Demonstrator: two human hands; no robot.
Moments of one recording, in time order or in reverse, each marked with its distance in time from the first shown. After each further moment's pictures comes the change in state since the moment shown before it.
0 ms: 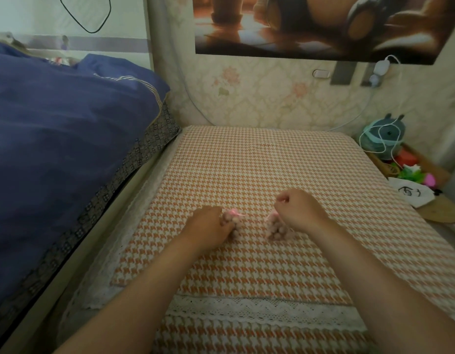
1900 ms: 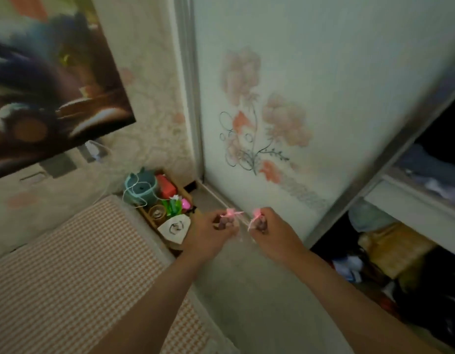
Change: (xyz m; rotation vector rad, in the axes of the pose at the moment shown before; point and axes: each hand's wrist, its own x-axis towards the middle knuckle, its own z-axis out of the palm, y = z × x) left_hand 0.046 0.752 -0.063 -0.614 -0.707 0.370; right_hand -0.094 0.295 -0.586 0.238 0.344 0.529
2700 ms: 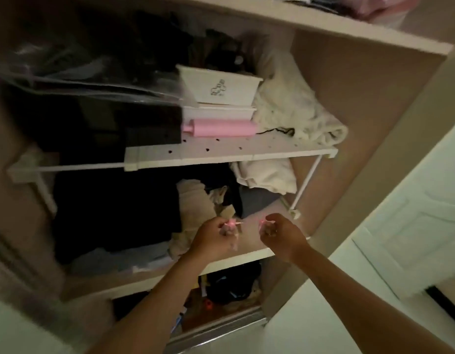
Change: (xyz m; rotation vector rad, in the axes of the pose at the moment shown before) left_hand 0.001 0.387 0.537 0.257 -1.034 0.420; right_hand -0.246 0.234 -0.507 0.048 0.773 0.970
